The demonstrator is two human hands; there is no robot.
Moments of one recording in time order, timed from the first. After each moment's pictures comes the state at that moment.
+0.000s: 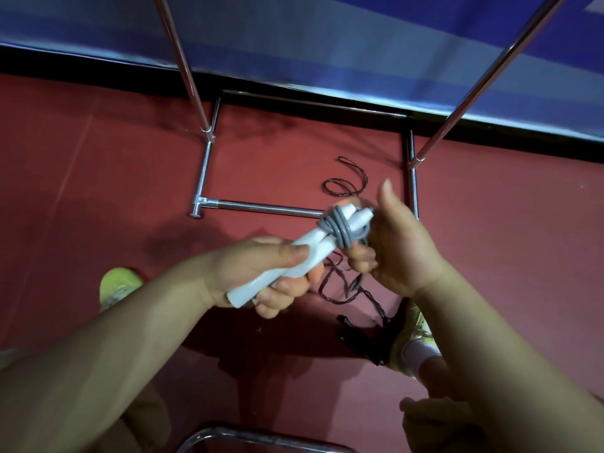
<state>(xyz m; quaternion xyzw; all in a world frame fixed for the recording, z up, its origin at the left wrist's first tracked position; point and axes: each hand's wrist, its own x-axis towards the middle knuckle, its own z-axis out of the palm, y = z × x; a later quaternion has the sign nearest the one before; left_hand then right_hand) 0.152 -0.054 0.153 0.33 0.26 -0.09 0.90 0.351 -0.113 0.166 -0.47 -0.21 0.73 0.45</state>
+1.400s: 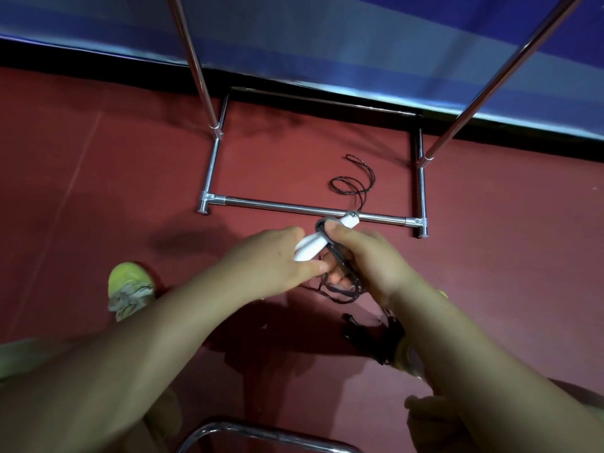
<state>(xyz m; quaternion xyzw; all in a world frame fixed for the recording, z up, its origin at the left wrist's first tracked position) 0.172 -0.063 0.154 0.78 0.49 -0.12 0.37 0.321 -0.117 0.148 -0.64 -0.24 0.65 0.32</state>
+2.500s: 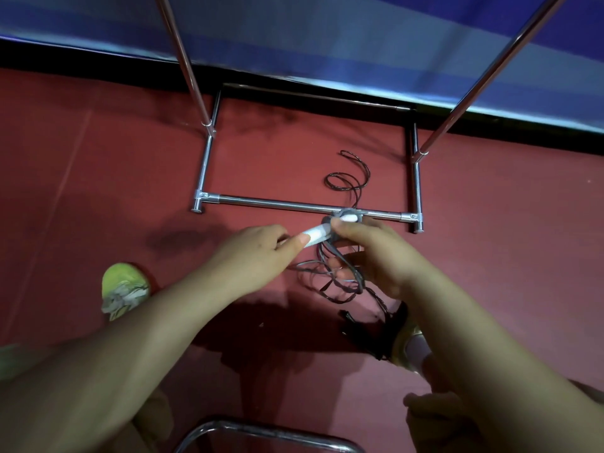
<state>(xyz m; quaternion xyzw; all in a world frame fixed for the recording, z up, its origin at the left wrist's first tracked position) 0.165 -0.058 0.131 0.77 0.52 -0.07 0.35 0.341 -0.116 0.147 -0.65 -0.19 0.65 0.33</state>
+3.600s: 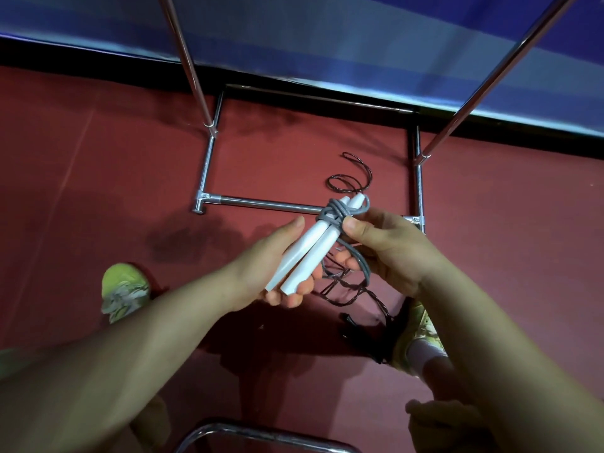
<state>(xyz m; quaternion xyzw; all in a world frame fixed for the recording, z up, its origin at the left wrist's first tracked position) 0.171 -0.065 0.132 0.43 0.42 -0.01 0.80 0.351 -0.113 0.151 -0.61 -0.20 0.66 0.39</state>
